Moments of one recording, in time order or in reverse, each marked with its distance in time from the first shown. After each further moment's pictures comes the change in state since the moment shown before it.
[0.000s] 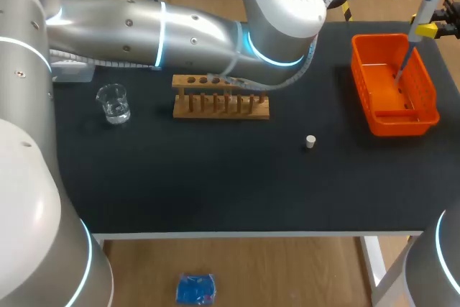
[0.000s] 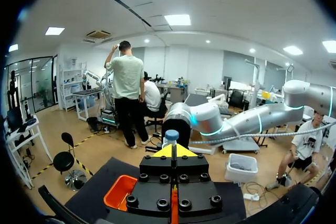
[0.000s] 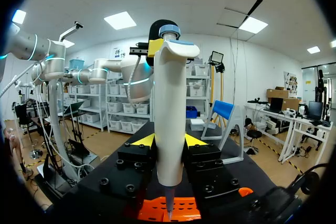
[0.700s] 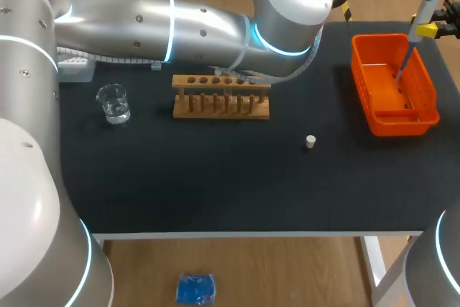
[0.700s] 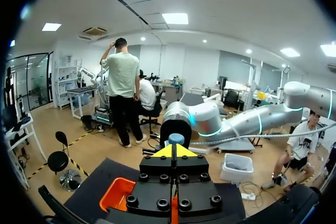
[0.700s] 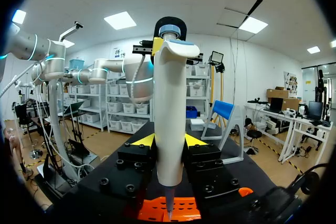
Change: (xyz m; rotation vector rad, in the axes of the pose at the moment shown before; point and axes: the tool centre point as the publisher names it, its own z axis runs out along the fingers) left arm -0.006 0.000 0.019 -0.012 0.053 -0.013; right arm 0.000 0.000 0.000 0.000 0.000 0.000
